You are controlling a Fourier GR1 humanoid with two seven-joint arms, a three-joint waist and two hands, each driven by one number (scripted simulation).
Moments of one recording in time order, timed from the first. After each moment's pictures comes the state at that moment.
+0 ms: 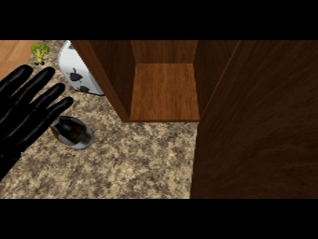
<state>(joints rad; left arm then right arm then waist) -0.28 0.26 0.01 -2.32 0.64 0.03 0.80 0.24 -0.14 0.35 -2.51 -0.09 0.06 0.36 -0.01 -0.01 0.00</state>
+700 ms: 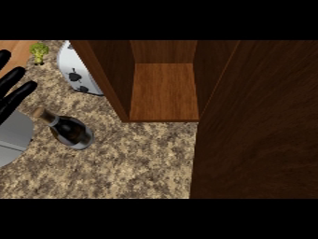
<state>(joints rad) -0.29 0.32 0.16 -2.29 0.67 -0.01 0.79 0.19 -0.17 0.35 -2.52 -0.07 0.02 0.41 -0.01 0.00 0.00</state>
